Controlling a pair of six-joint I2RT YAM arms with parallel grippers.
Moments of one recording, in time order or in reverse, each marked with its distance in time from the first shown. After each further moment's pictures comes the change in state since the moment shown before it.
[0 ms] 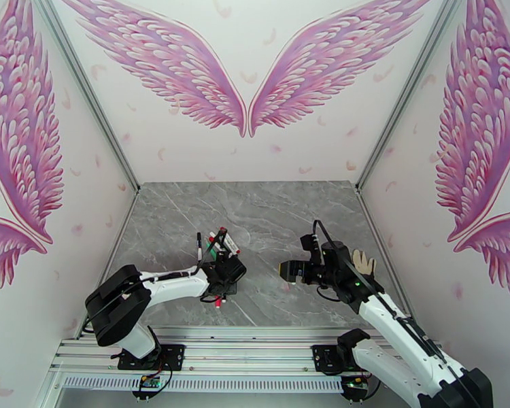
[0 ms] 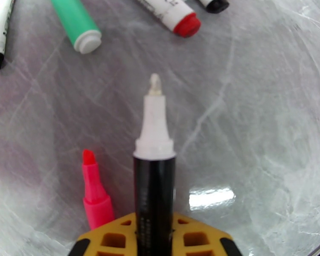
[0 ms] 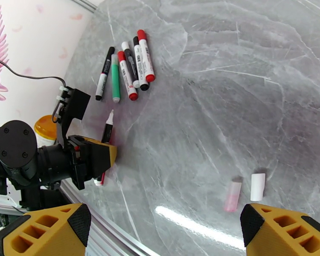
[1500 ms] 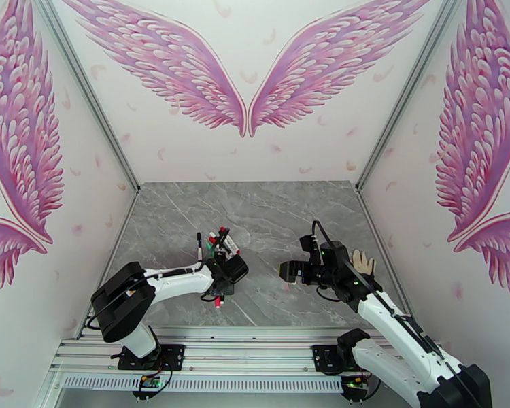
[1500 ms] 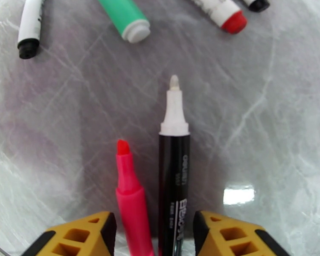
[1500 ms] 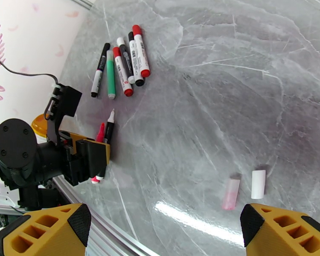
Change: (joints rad) left arm 0.000 0.048 0.071 -0.170 -0.060 -0.019; right arm 0.000 0.014 -0.001 0.000 0.001 0.000
